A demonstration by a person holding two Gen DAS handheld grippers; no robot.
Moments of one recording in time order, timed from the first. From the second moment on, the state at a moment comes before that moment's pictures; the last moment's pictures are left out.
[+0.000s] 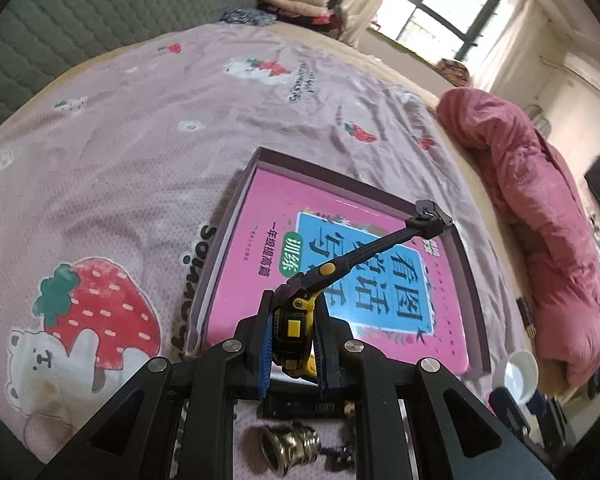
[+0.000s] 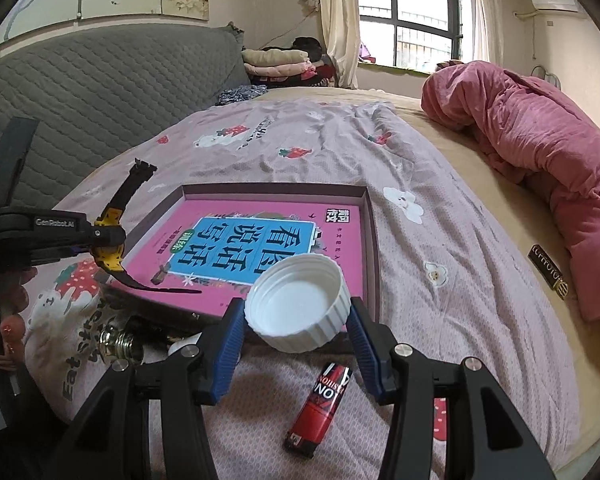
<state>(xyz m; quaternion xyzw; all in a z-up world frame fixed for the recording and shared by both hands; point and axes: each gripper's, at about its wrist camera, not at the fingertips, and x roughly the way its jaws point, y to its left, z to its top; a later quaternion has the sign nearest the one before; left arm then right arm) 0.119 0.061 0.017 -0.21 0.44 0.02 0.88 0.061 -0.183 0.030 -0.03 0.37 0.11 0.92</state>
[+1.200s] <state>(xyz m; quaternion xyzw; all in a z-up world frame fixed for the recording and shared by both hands) 0.149 0.049 -0.027 -0.12 0.52 0.05 0.84 0.118 -0.172 -0.013 -0.04 0.43 0.09 0.90</state>
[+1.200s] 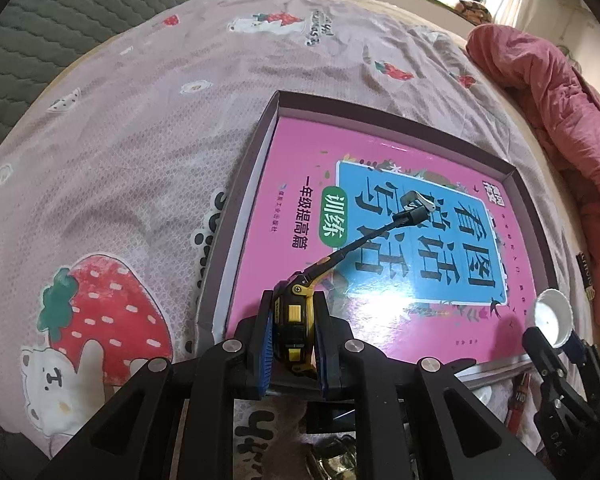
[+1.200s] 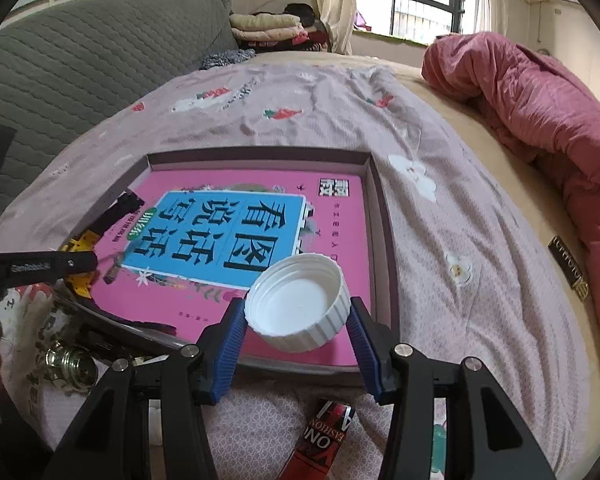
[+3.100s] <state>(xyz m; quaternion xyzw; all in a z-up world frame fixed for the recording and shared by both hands) 0.132 0.055 -0.018 -0.09 0.55 0.06 0.83 0.129 -0.178 -0.013 -0.05 0.49 0.05 0.87</state>
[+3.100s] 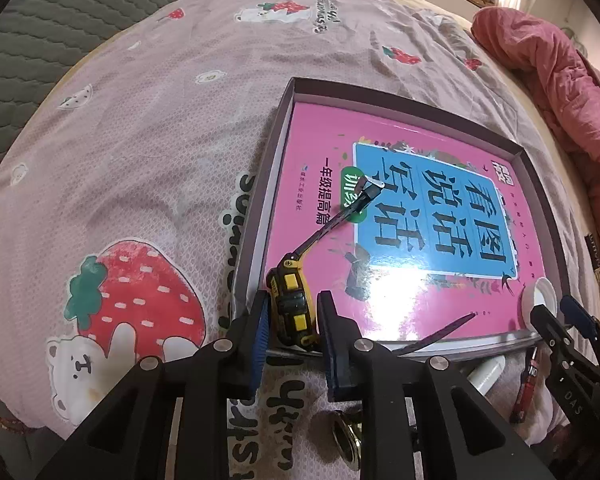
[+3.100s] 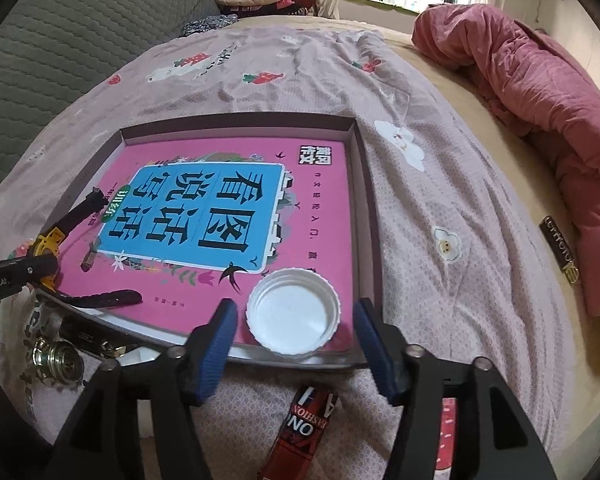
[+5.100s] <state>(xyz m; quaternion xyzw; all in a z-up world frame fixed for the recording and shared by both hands) 0.076 0.050 0.028 -0.11 0.48 0.01 0.87 0.072 -0.185 0.044 0.00 0.39 0.09 0.92</state>
